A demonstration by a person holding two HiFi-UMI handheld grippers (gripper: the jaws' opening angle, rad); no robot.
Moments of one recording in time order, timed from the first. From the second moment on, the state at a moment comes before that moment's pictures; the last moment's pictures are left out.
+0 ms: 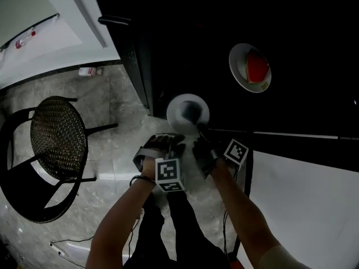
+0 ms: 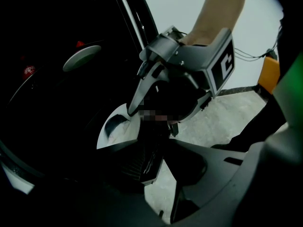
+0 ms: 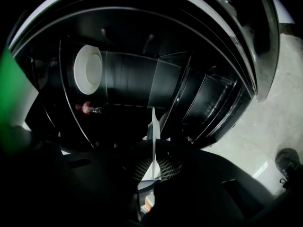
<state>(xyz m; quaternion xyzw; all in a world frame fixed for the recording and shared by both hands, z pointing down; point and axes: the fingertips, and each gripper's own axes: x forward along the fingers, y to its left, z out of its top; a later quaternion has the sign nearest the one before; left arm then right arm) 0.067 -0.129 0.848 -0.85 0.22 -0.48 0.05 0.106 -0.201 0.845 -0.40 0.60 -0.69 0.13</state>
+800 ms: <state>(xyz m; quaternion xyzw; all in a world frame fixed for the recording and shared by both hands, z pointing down) 0.073 -0.149 0.875 -0.84 0.23 -0.48 0.04 0.095 -0.219 0.860 -0.39 0.60 -0.69 0.11</state>
